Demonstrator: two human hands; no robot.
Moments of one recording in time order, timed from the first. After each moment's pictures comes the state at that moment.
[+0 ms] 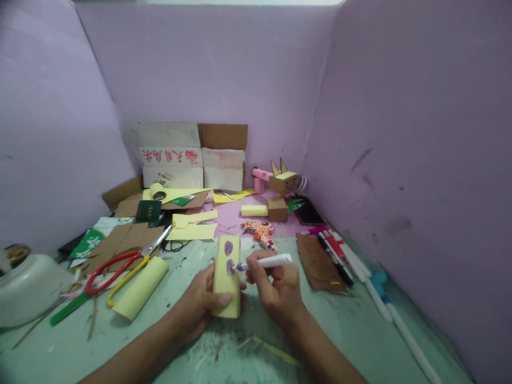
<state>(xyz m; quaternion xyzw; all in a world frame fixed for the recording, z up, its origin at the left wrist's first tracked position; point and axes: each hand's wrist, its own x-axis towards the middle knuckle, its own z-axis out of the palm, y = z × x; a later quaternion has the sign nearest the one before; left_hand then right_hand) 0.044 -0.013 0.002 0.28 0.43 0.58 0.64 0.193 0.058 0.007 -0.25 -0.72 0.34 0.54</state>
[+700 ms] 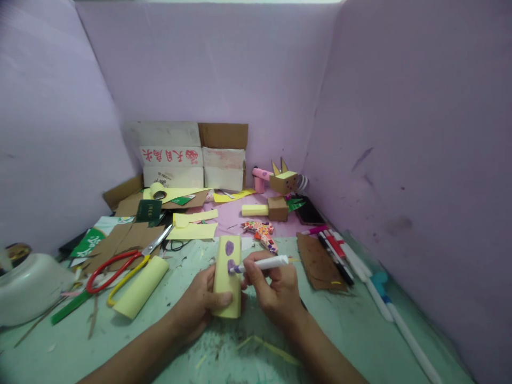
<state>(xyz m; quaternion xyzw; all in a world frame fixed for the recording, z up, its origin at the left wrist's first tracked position) 0.046 -0.012 0.005 0.27 0.44 0.58 0.63 0.191 0.055 0.010 -0.23 -0.73 0.35 0.54</state>
